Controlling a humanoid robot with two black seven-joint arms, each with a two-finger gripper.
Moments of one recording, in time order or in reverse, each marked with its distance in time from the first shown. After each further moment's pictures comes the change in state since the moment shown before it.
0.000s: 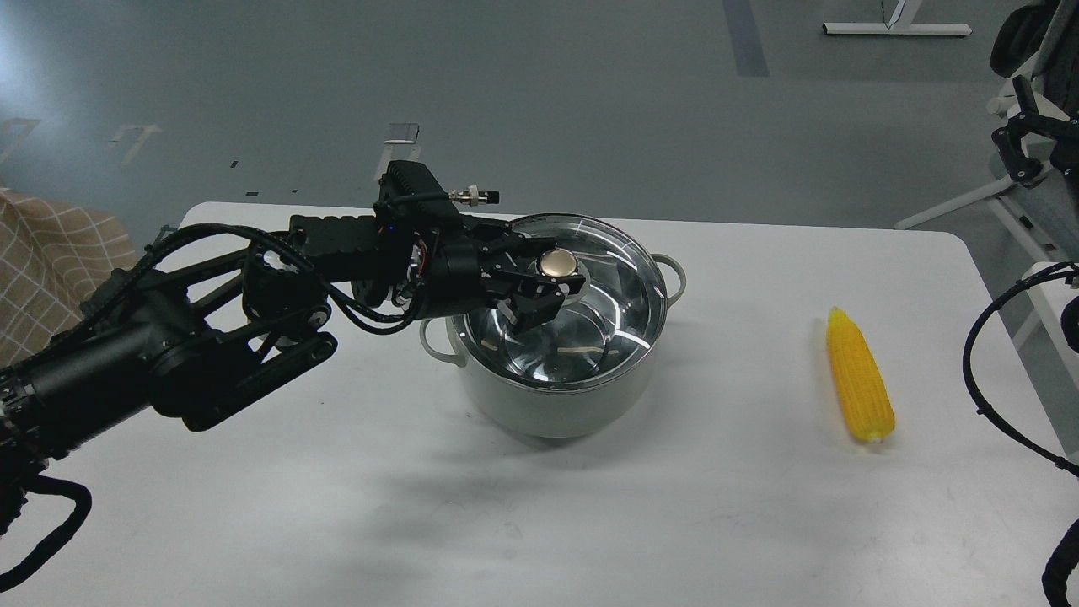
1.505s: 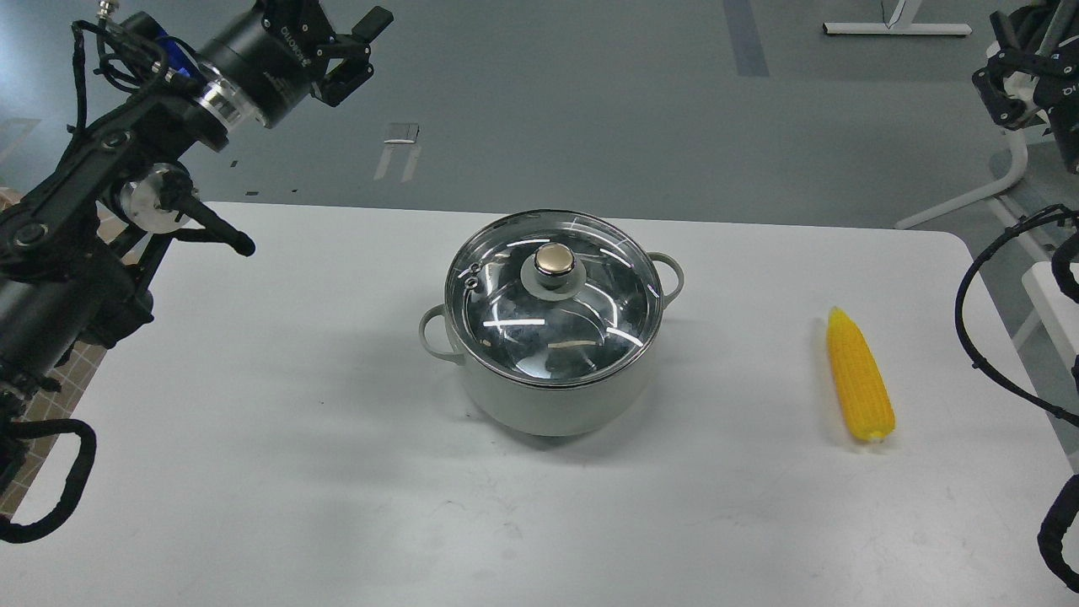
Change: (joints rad) left arm 0.004 0.052 -0.437 0.274 -1.265 -0.130 0.053; right arm 0.106 -0.004 -0.069 0.000 -0.044 -0.010 -0.005
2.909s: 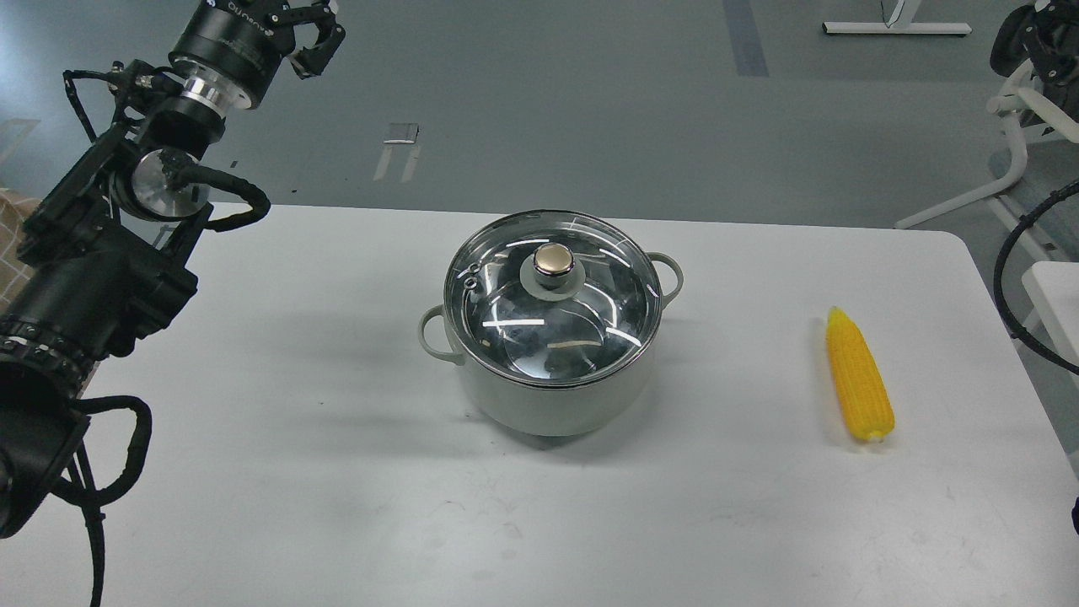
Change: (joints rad) left arm -0.100 -0.169 -0.087 0.434 -0.631 -0.039 0.011; right arm 0.080 -0.065 -0.020 -0.008 0.000 -0.013 -0.012
